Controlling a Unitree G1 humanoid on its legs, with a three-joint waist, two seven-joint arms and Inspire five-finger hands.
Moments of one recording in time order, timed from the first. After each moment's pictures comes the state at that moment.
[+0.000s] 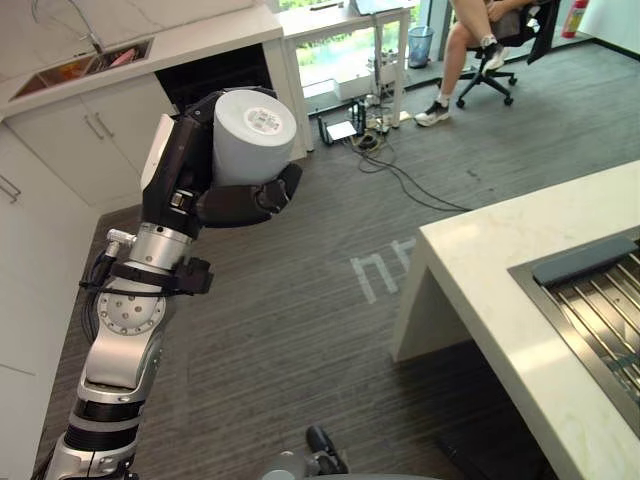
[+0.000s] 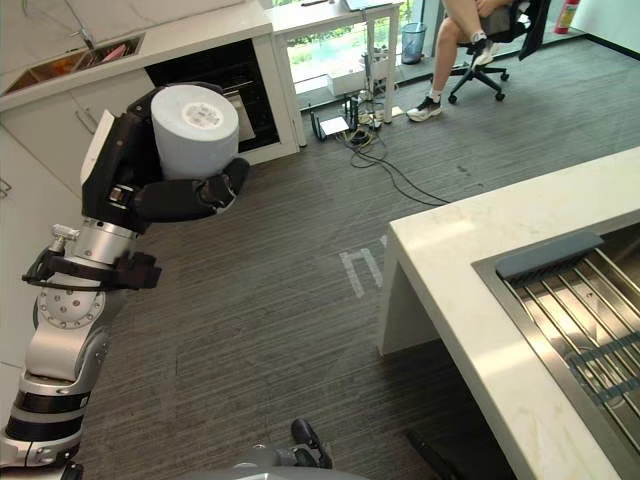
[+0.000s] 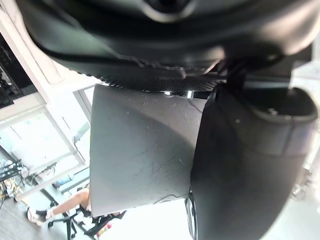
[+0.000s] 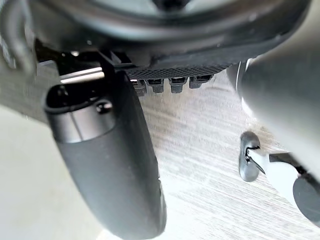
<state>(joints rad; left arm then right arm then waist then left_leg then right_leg) -0.18 0.51 0.11 -0.39 -0.30 -0.09 -0.05 0.16 -0.13 -0.44 1.09 0.55 0.06 0.12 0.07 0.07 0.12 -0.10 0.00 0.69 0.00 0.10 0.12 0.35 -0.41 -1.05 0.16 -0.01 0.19</state>
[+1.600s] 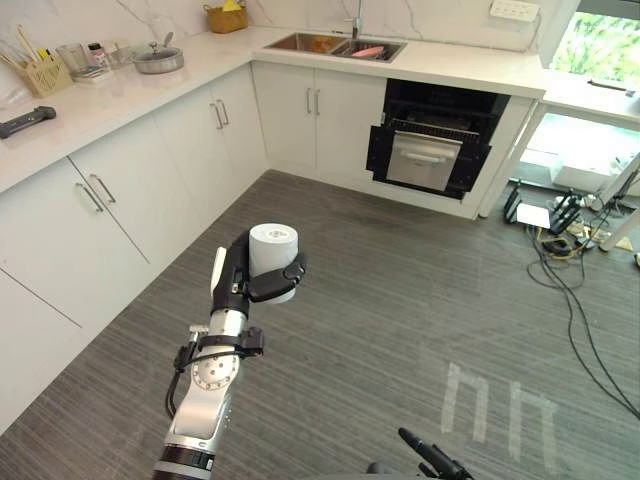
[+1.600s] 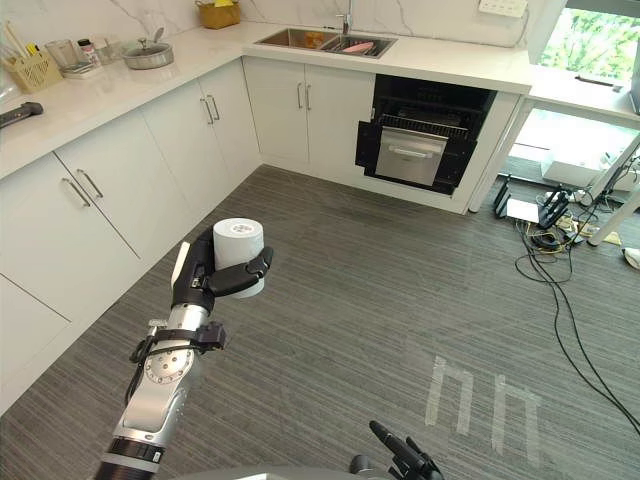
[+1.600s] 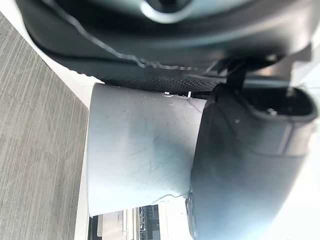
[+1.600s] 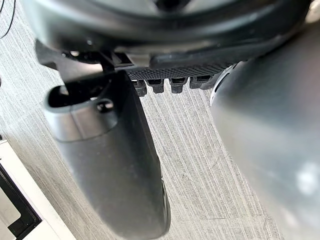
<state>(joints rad) 0.02 0.21 -0.12 -0.04 -0.10 -0.11 0.17 0.15 -0.12 -0.25 1.13 0.60 0.02 0.25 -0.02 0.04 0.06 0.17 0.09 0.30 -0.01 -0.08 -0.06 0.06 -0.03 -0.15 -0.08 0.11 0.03</state>
